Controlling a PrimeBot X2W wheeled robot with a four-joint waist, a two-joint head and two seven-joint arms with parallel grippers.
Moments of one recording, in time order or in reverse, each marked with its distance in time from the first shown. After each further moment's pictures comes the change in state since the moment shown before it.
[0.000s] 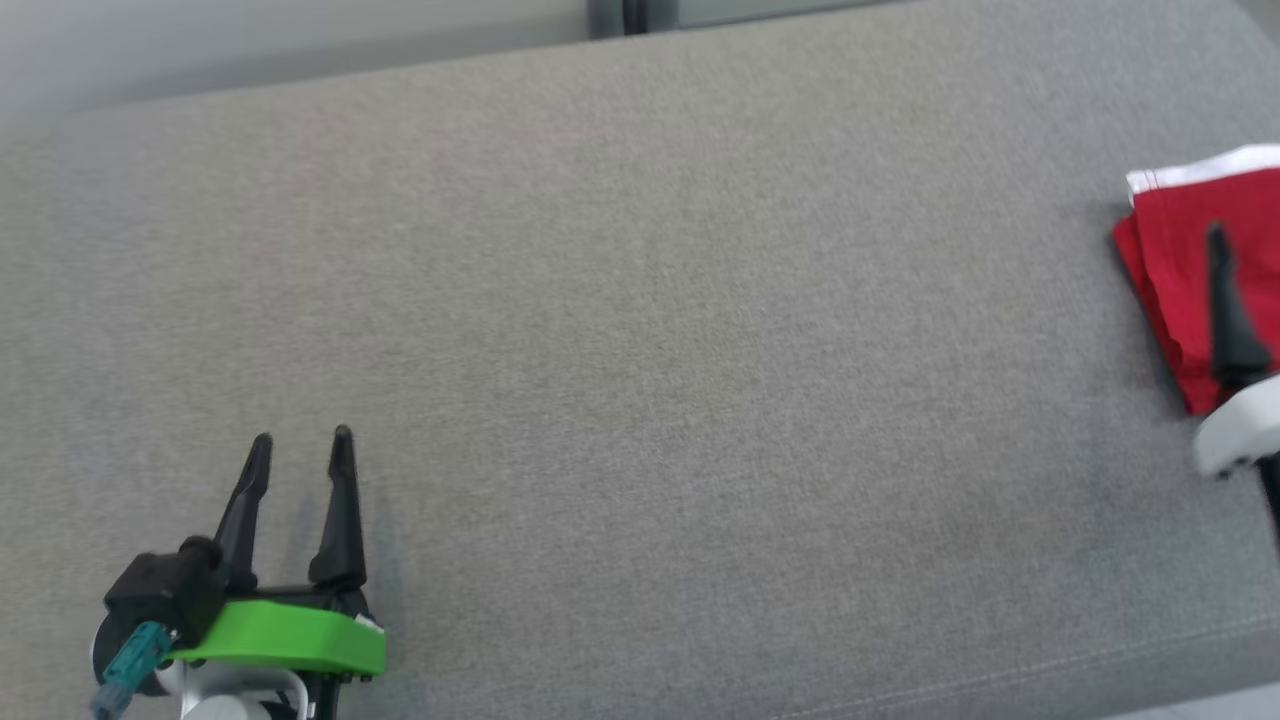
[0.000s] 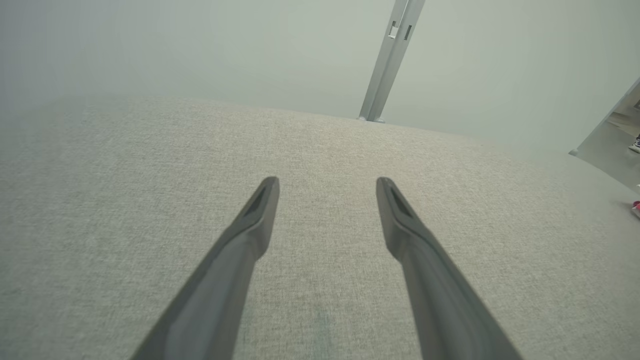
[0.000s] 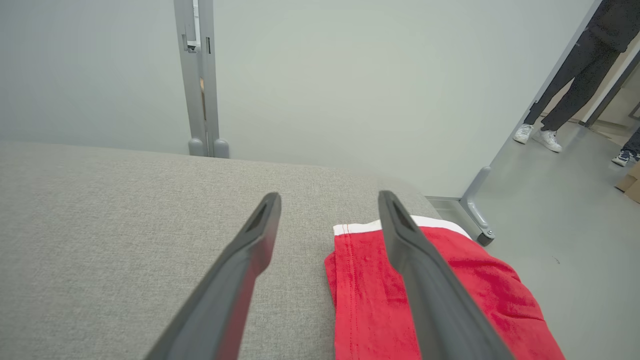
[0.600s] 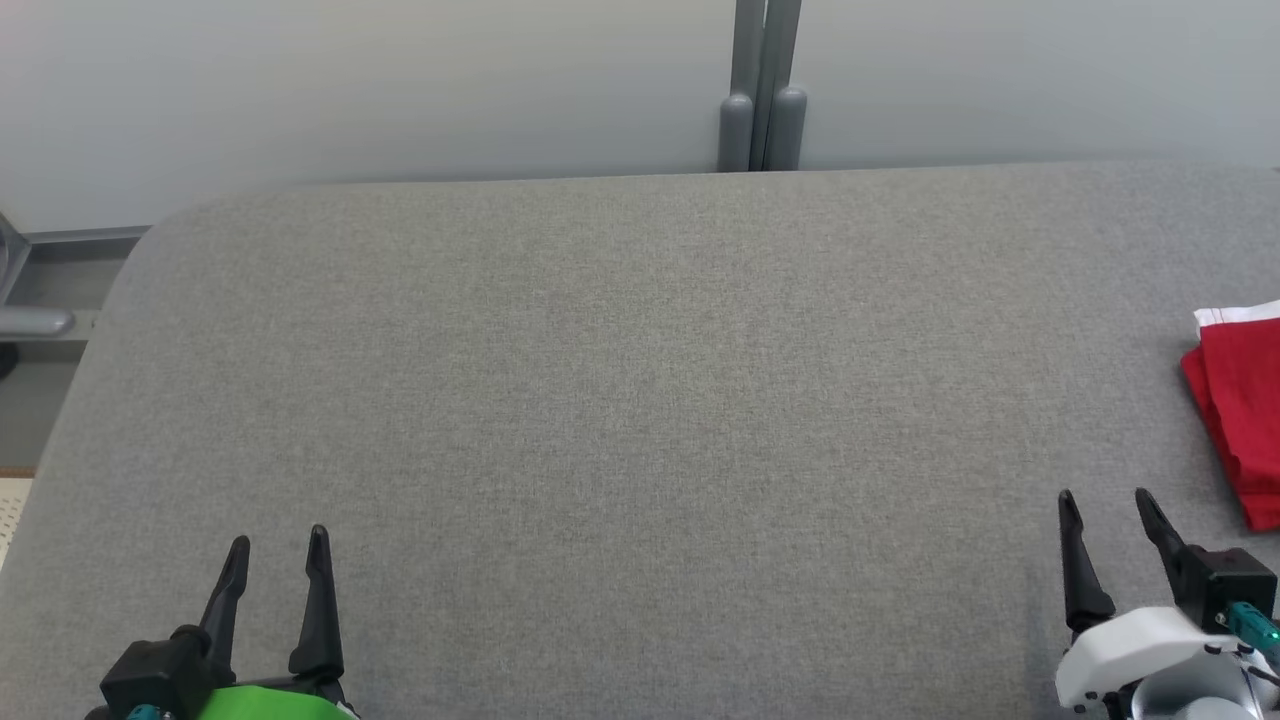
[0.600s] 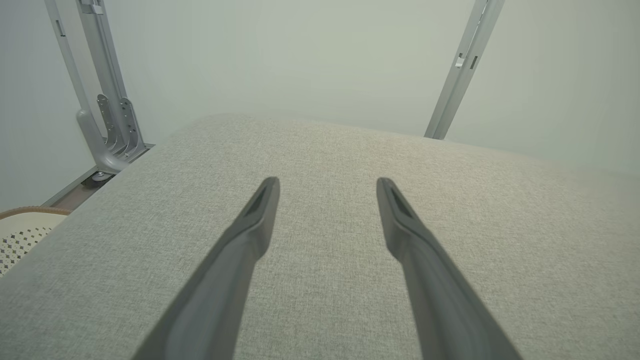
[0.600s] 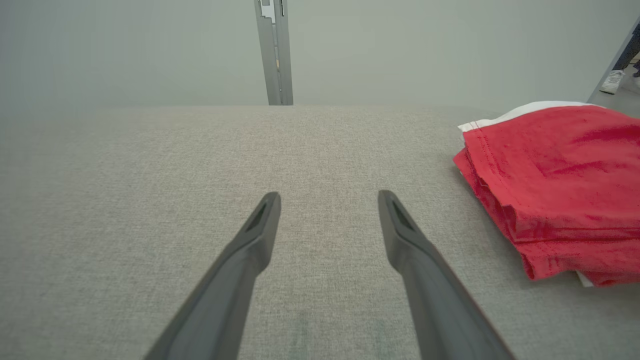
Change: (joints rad) left arm 0.130 -0.039 0.125 0.061 0.099 -0.047 -0.003; right arm 0.254 0.278 0.034 0.229 -0.102 0.000 -0.271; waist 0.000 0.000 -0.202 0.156
